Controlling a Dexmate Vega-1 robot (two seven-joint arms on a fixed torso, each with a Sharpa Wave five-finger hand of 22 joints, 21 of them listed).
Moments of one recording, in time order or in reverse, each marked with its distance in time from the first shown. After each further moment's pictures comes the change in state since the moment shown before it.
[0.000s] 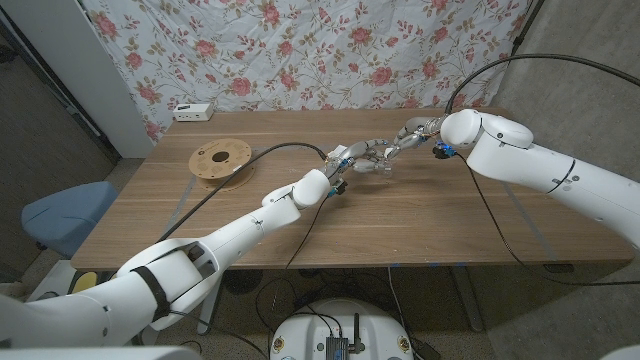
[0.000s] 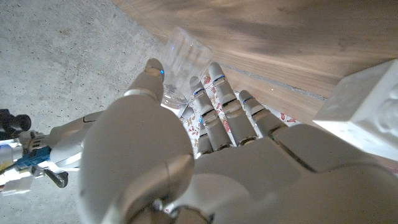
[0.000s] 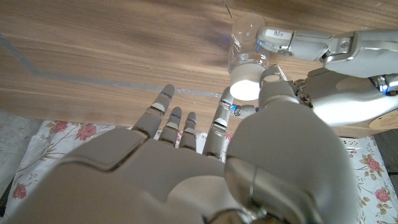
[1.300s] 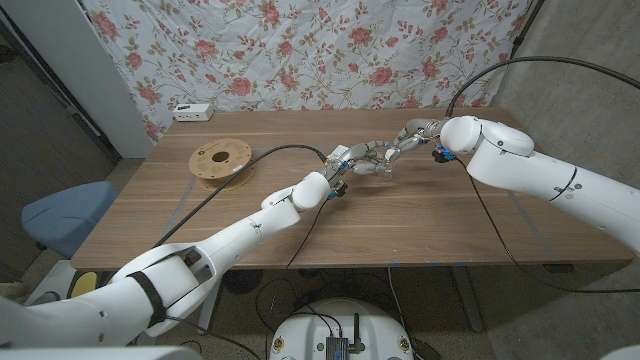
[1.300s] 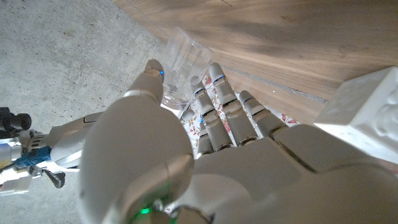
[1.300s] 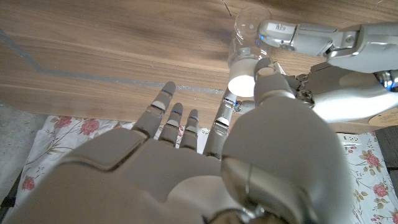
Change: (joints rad) left arm 0.026 0.017 -0.003 -0.048 0.003 0.014 0.003; left_hand -0.007 -0.007 0.007 0.001 -0.002 0.002 -0.001 0.000 0.000 0.004 0.004 0.001 -0.001 0.000 0.000 0.000 0.000 0.000 0.000 0.000 0.000; right arm -0.046 -0.011 0.019 -0.047 -0.006 -0.019 -0.055; right_hand 0.085 0.052 0.041 -0.052 0.004 0.087 -0.055 0.055 0.013 0.048 -0.060 0.000 -0.003 0.043 -0.032 0.016 0.003 0.034 -0.016 0.000 0.000
